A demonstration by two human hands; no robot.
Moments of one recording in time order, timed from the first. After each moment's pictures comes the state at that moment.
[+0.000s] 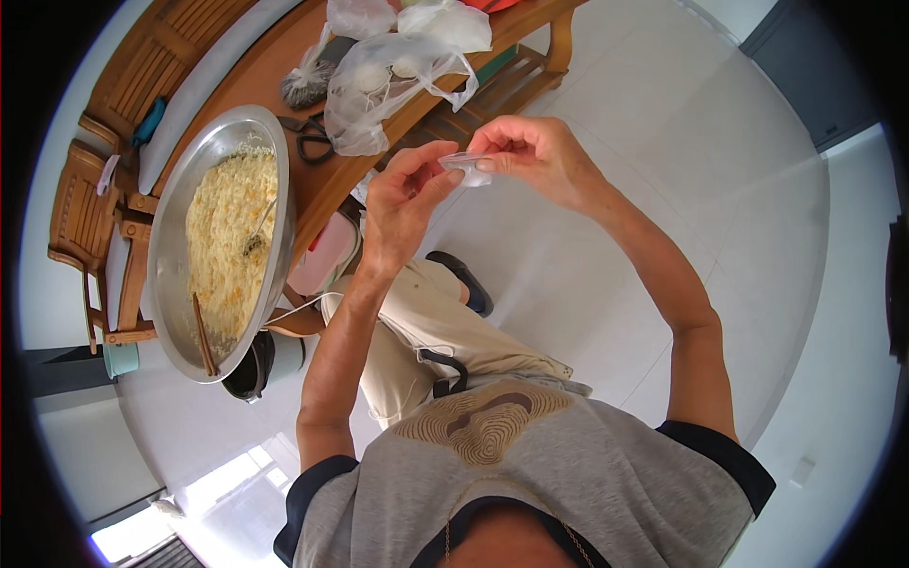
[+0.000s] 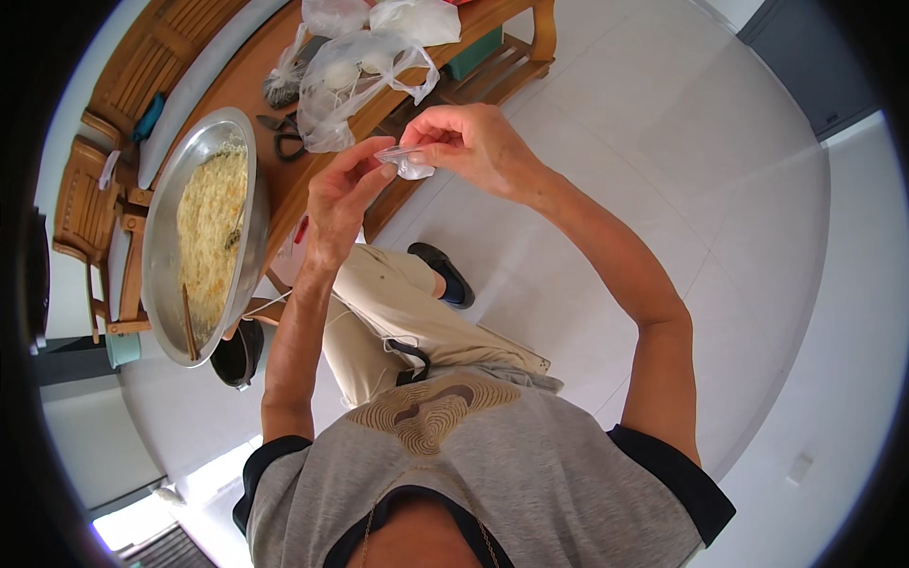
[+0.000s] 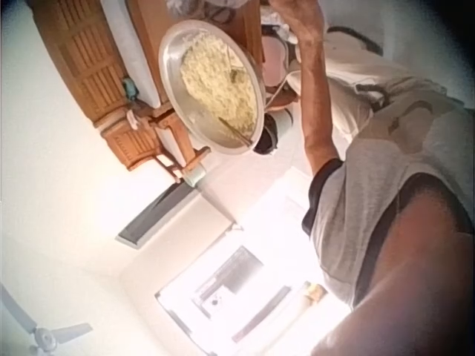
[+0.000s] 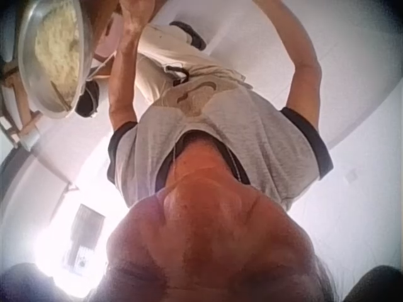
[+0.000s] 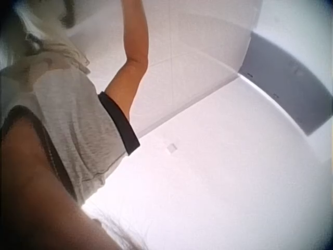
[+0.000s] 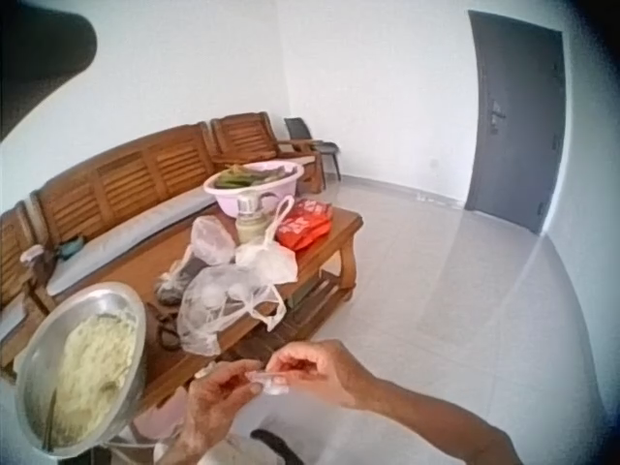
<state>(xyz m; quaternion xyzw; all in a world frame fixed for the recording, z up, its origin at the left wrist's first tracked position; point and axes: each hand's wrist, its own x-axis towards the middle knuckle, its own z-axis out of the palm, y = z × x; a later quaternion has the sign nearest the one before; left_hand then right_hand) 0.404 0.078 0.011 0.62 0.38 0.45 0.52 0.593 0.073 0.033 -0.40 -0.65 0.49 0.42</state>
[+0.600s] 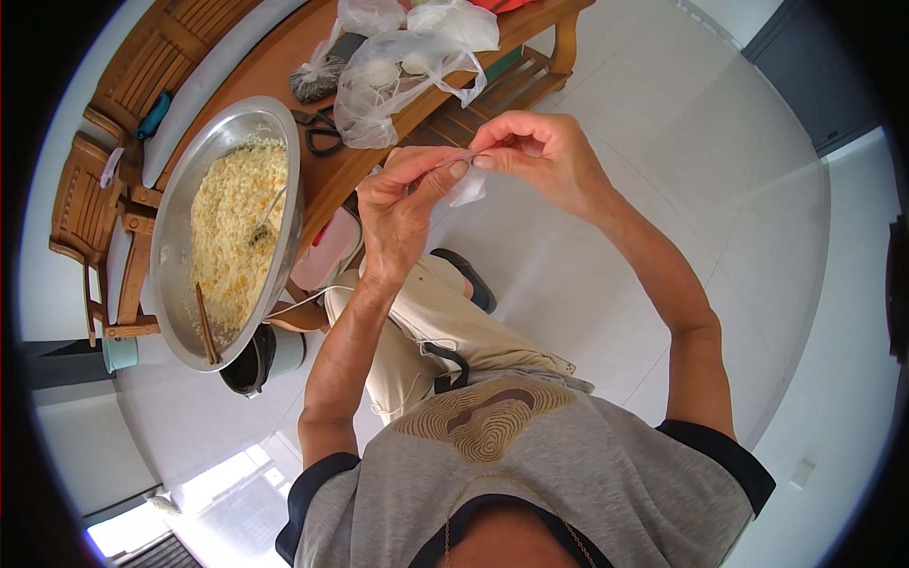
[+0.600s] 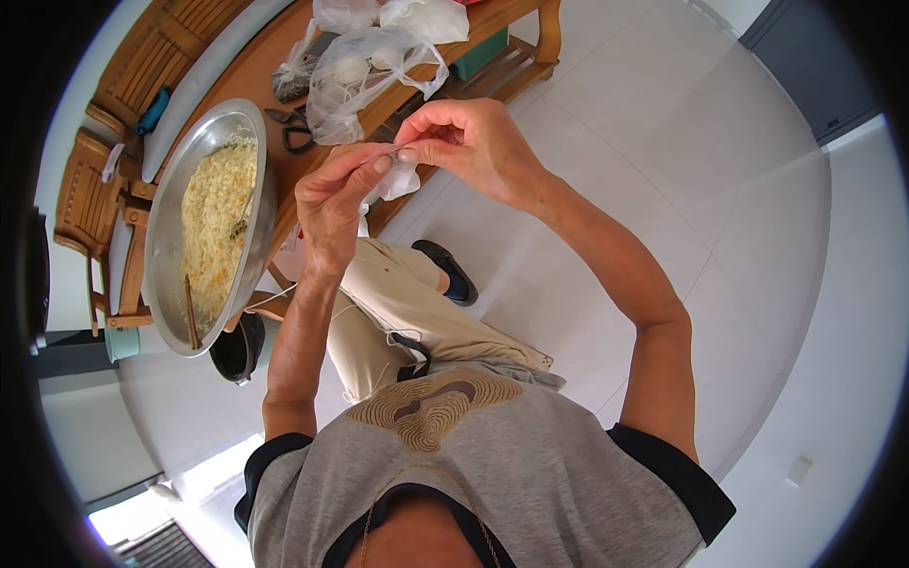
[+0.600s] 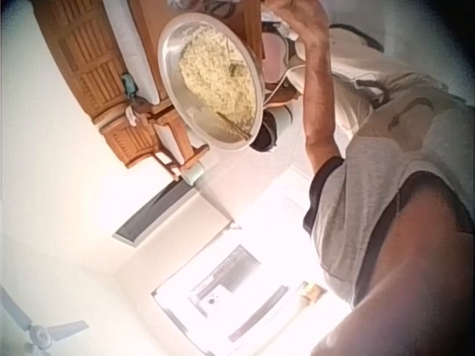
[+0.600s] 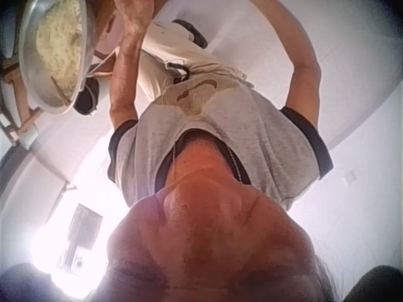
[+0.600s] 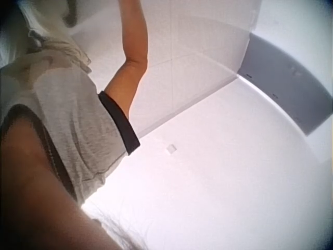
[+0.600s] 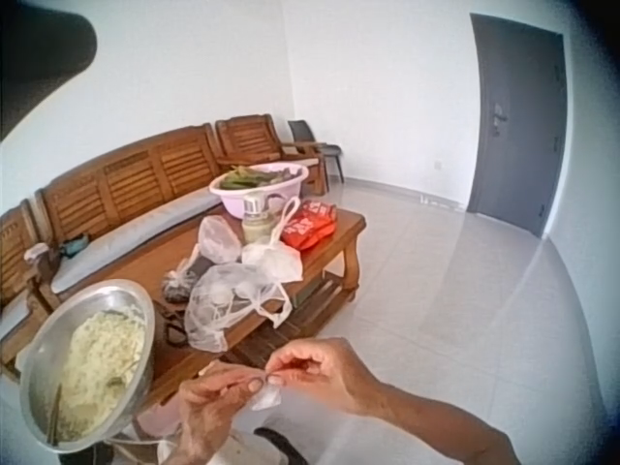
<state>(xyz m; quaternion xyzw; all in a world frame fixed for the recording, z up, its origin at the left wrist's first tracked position) 0.400 0.055 0.034 0.65 0.36 0.51 0.44 0.580 0.055 0.050 -0.40 -0.65 0.47 0.44</state>
